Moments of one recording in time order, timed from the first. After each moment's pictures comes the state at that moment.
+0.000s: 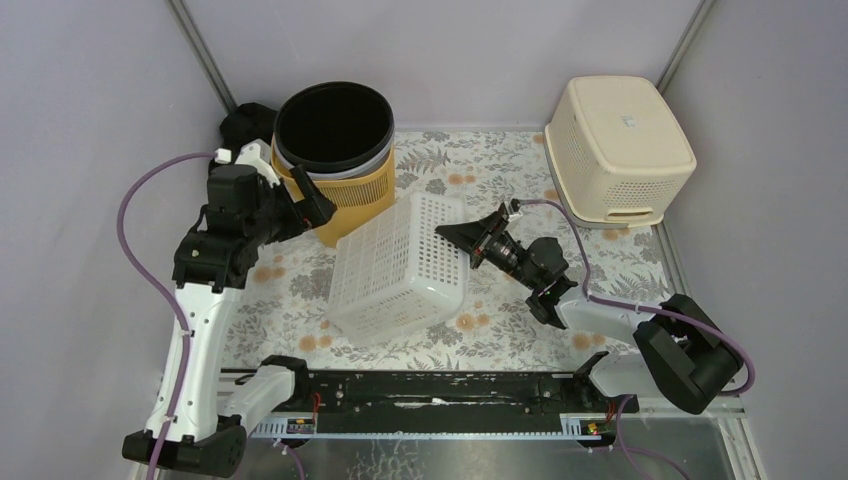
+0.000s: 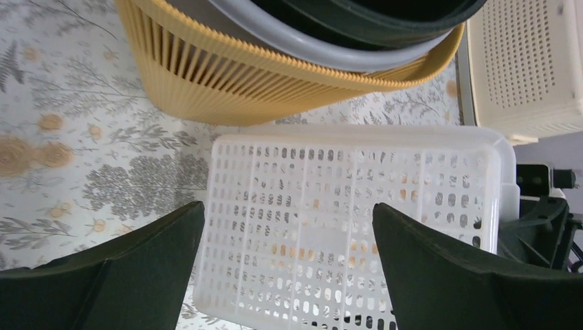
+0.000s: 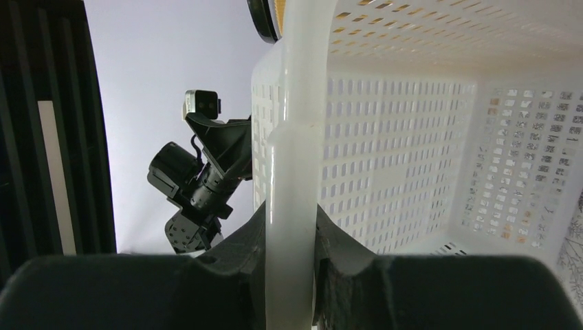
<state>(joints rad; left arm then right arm) -0.11 0.98 1.35 -0.93 0.12 -0.47 0.68 1.31 0.45 1.04 -0.26 1.66</state>
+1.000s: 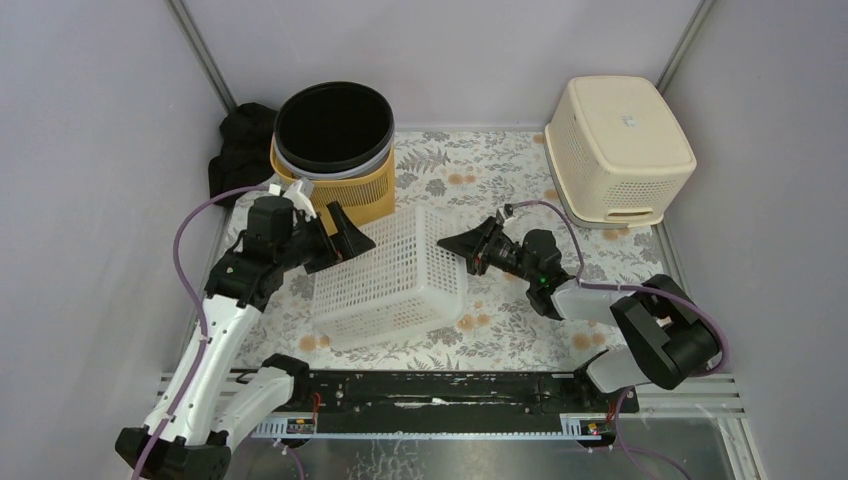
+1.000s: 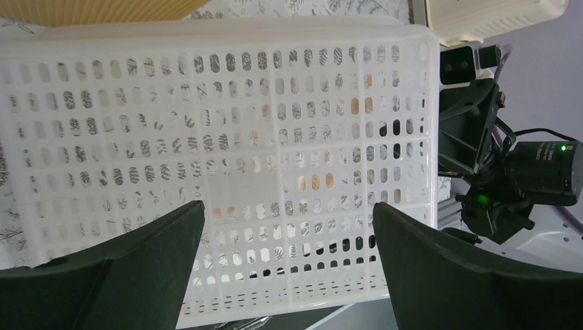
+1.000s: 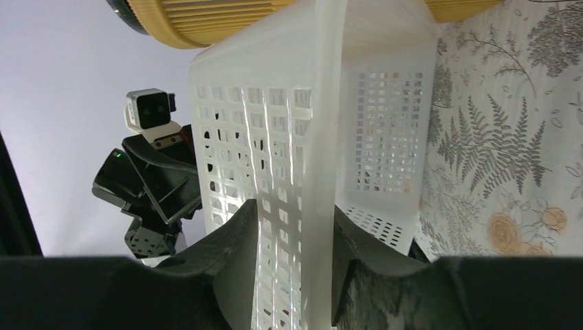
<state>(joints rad) -0.25 0.87 1.00 -0.76 0.33 -0.63 0.57 1.43 0.44 0.96 -0.48 1.54</state>
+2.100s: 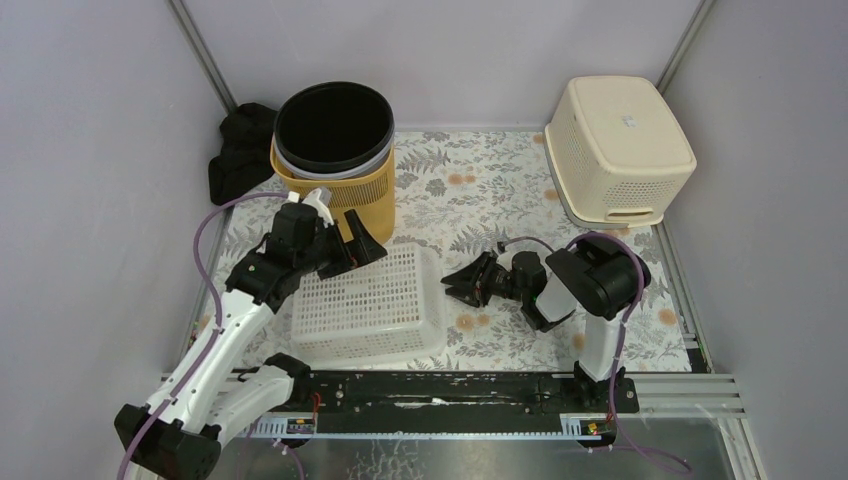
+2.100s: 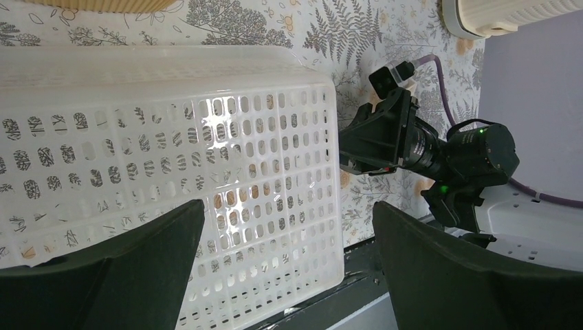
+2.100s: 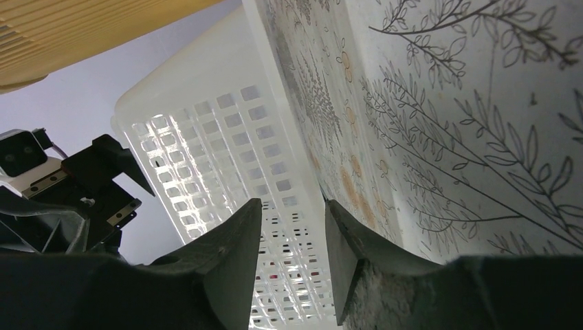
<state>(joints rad) -0.38 0.91 0.90 -0.66 0.23 -0.69 0.54 1.91 0.33 1.25 -0.59 1.56</state>
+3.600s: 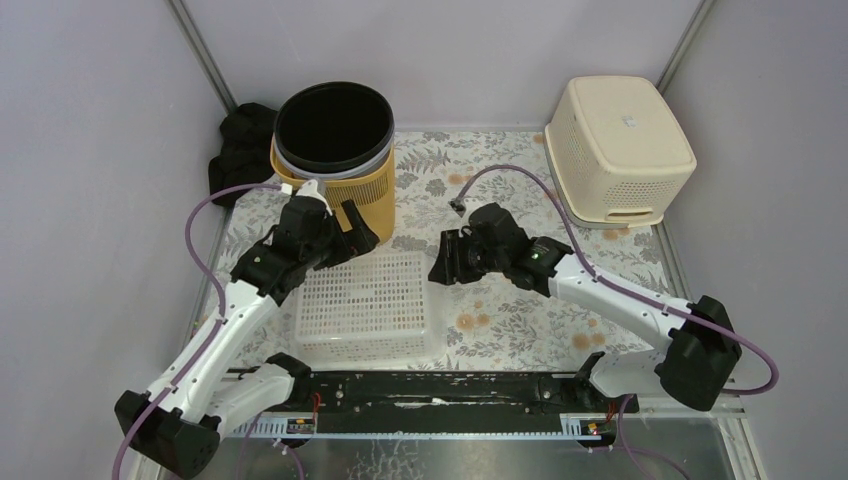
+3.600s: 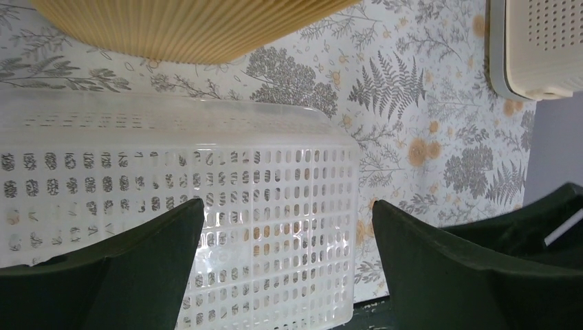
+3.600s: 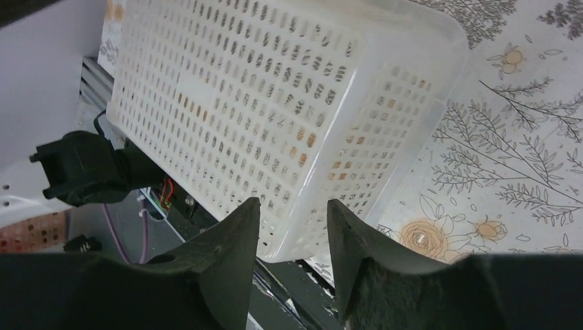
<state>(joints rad) -0.43 0.97 0.95 -0.66 -0.01 -0.70 0.81 1.31 0.97 -0.34 -0.21 0.63</state>
